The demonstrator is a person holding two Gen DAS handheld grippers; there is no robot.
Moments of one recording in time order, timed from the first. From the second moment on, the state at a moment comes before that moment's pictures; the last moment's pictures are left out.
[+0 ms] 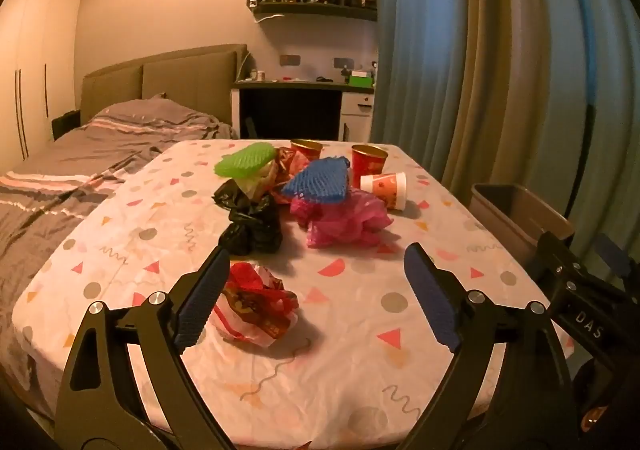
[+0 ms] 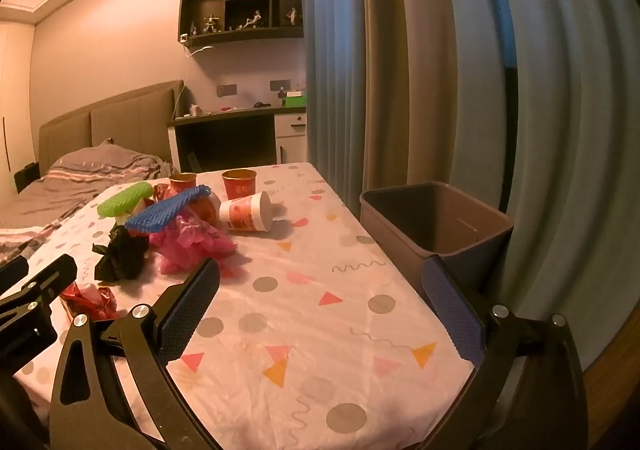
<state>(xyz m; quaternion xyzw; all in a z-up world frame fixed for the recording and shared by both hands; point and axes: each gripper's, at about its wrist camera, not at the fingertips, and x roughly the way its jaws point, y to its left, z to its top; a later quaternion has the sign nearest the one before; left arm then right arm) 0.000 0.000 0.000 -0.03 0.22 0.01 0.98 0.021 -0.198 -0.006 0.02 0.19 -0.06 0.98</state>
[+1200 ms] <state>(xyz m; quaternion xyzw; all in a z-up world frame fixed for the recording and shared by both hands) 0.000 0.000 0.000 -0.03 0.22 0.01 0.97 0.018 -0.203 -0.002 0.03 0.19 -0.06 0.98</state>
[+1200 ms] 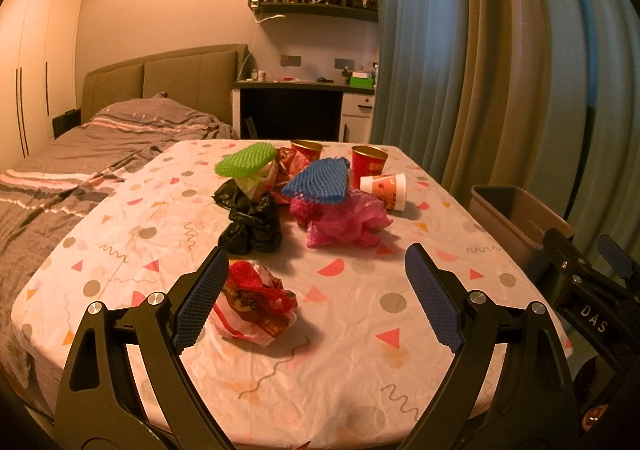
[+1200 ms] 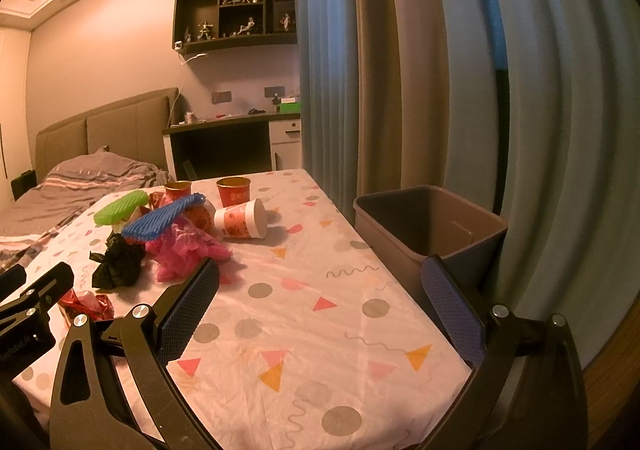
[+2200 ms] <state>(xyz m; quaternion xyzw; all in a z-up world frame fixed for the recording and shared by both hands) 0.000 0.000 0.000 -0.03 0.22 0.01 0.98 0.016 -0.207 0.000 0.03 0.18 -0.06 0.98</state>
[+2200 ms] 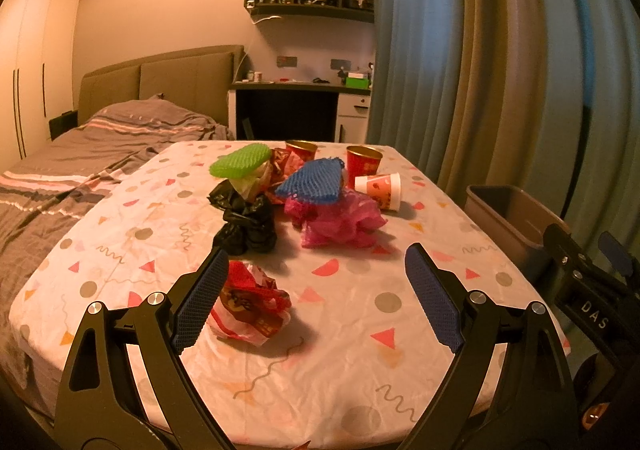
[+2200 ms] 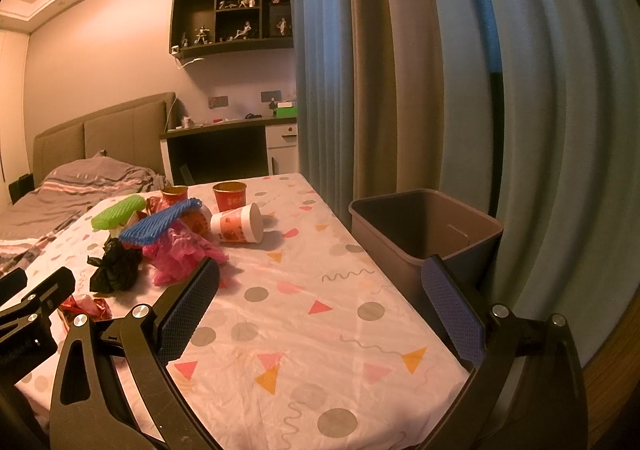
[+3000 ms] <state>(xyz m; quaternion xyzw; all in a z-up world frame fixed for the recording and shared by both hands) 0.000 0.000 0.000 -0.03 0.22 0.01 0.98 0.015 -0.211 0.001 0.03 0.18 -0.06 0.98</state>
